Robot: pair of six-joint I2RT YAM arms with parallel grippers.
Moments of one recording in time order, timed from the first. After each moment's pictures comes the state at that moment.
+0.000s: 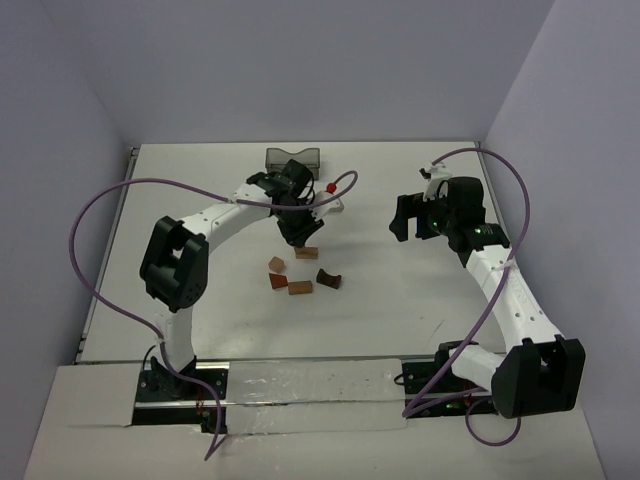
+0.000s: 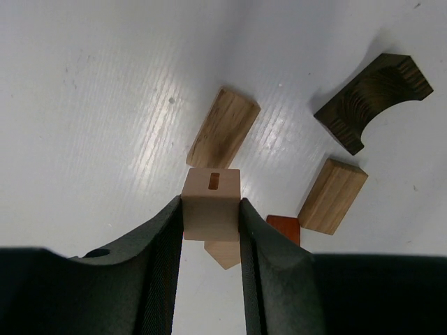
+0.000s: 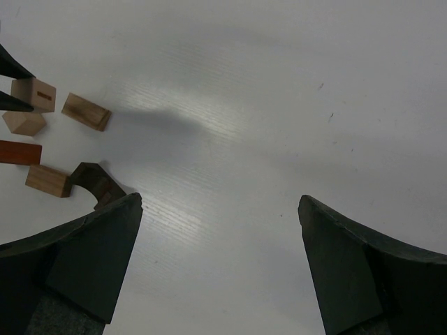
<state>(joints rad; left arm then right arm) -0.65 1.97 1.61 -0.83 0.23 0.53 0.07 1.12 0.92 -0.45 -0.32 -0.01</state>
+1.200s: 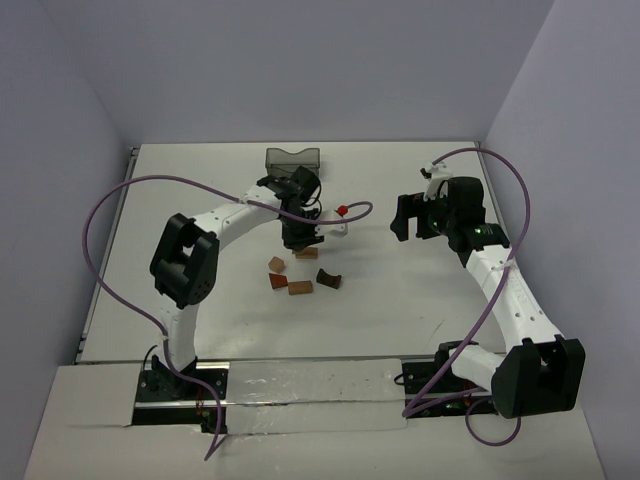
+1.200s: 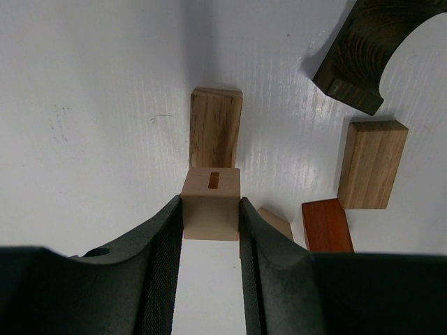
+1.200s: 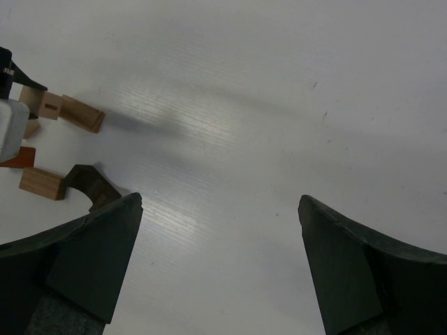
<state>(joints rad) -0.68 2.03 1.65 -0.90 0.22 0.90 0.07 1.12 0.92 -0.45 -0.30 -0.01</state>
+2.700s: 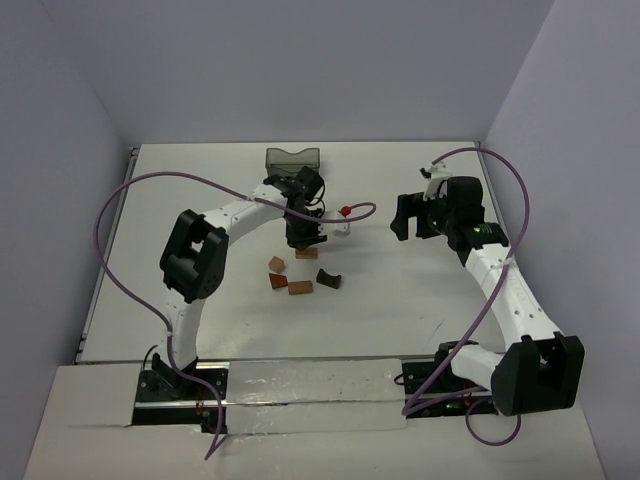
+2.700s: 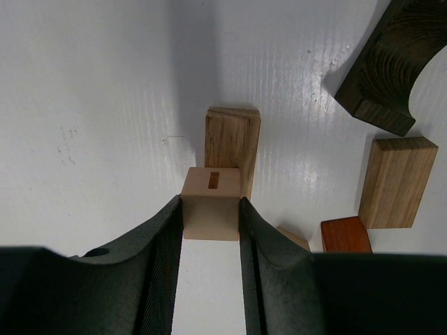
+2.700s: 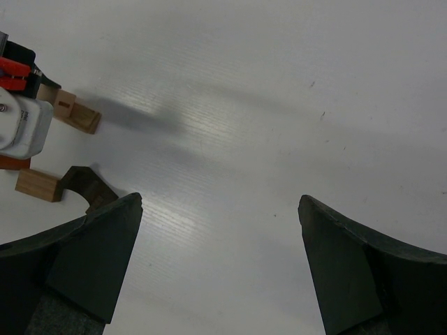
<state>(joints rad) -0.68 2.11 1.71 -0.90 0.23 0.93 0.07 1.14 0.92 -0.44 -0.30 -0.01</state>
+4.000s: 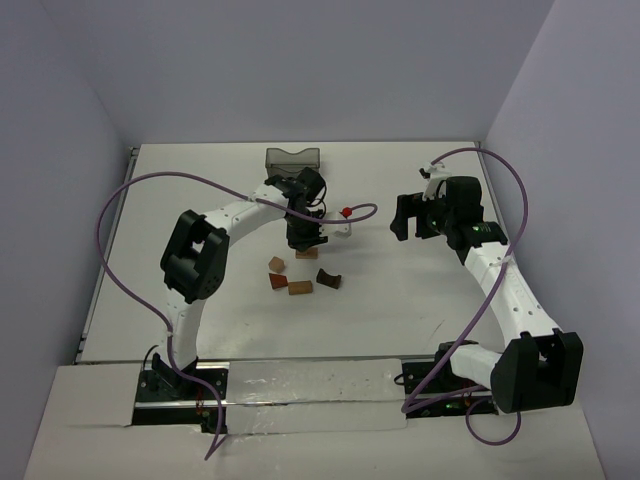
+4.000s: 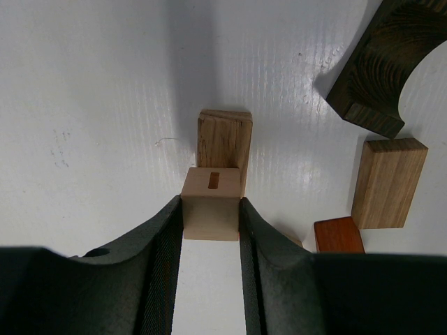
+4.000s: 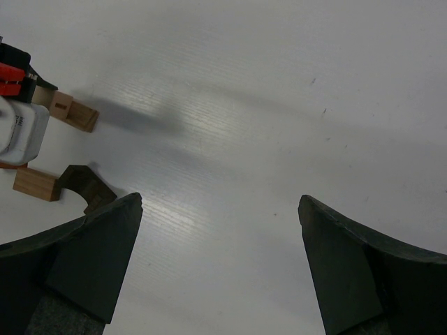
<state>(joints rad) -0.69 2.11 1.71 -0.91 0.23 0.92 0.07 1.15 0.92 -0.44 -0.30 -0.01</state>
